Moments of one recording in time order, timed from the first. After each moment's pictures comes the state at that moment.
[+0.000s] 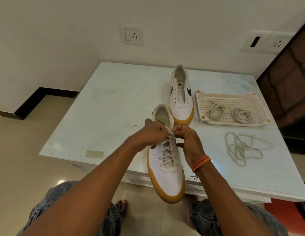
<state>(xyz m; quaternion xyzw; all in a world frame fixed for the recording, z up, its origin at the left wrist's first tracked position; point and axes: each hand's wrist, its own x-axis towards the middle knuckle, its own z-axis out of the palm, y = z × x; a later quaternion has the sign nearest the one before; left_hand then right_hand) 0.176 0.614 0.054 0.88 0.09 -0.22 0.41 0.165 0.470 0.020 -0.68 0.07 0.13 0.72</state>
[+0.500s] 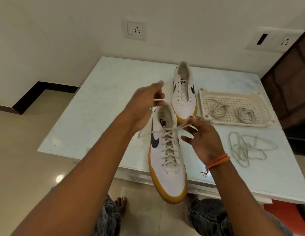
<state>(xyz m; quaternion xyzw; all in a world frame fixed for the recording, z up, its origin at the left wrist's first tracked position) 0.178 0.631 0.137 0.67 0.13 -0.06 0.73 0.170 0.445 0.040 -0.56 0.07 0.15 0.81</state>
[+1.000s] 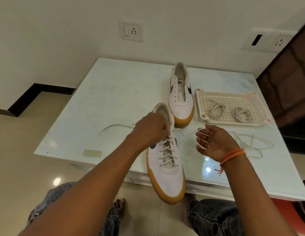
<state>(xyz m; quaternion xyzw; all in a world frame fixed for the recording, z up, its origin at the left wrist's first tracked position) 0.178 0.618 0.067 0.96 -0.03 -0.13 0.23 0.186 0.395 0.032 -0.55 0.32 0.24 0.73</state>
